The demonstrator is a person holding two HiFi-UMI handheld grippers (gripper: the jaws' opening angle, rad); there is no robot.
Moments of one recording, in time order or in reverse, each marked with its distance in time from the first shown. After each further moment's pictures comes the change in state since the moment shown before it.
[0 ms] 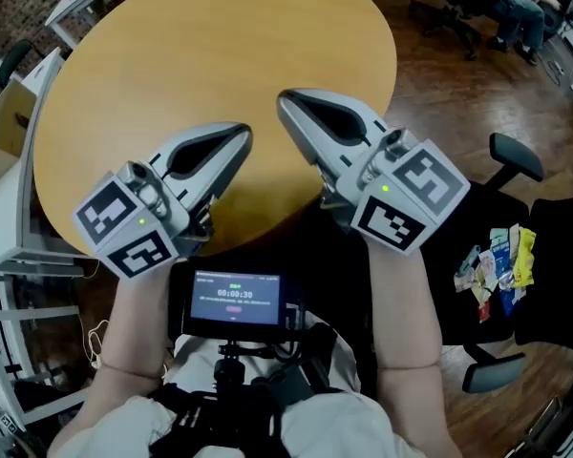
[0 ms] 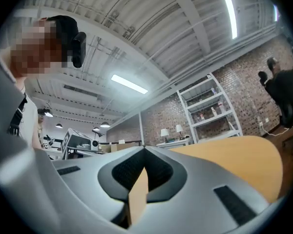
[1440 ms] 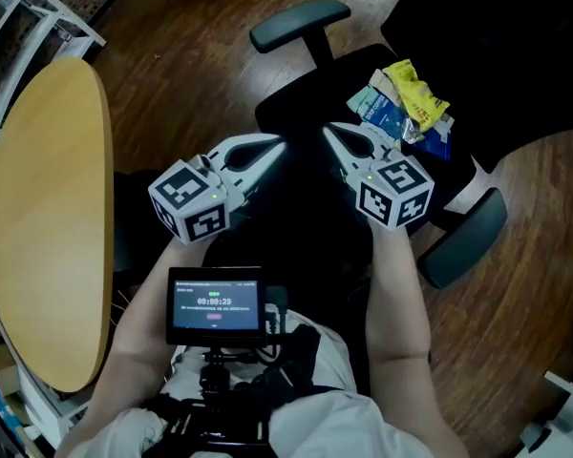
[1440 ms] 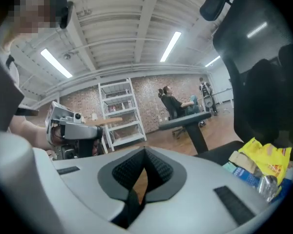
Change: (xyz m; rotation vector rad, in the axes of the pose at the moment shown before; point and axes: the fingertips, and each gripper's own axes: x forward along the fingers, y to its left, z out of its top) left arm 0.282 -0.307 -0.184 -0.033 0.279 -0.809; right arm -0.484 -0.134 -0.128 0.109 0.115 -0.984
